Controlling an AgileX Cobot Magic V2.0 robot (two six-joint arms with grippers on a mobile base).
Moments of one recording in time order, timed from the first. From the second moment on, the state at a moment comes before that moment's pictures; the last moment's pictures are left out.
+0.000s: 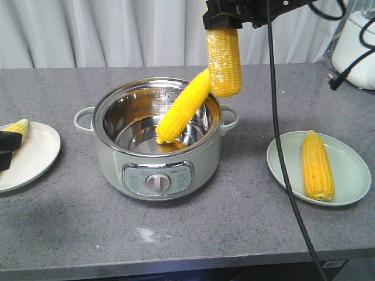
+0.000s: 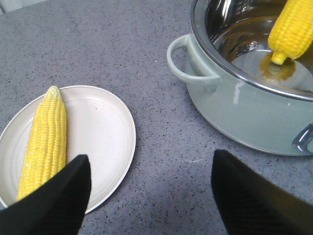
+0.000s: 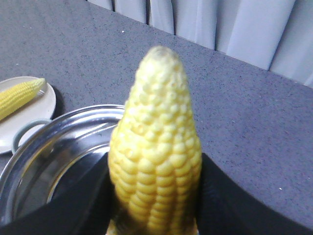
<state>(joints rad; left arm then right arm) -0.12 0.98 -0.93 -0.10 0.71 0.21 0.30 1.83 -2.10 0.43 1.04 -0.35</state>
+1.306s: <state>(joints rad) -0.12 0.98 -0.94 -0.19 0.71 0.29 0.41 0.87 -0.92 0.31 0.70 -0.32</state>
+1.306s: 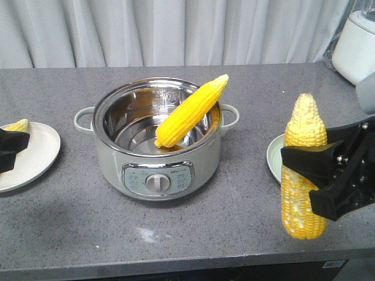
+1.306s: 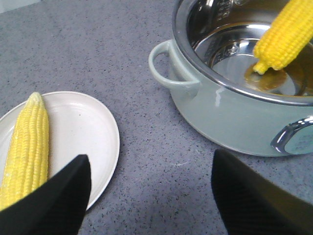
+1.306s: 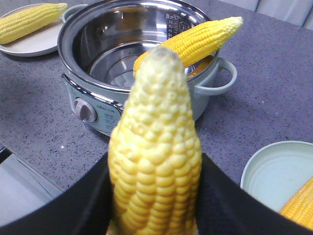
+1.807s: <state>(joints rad) -0.12 1.16 -1.12 -0.57 0.79 0.74 0.41 0.87 -0.92 0.31 0.70 -0.32</state>
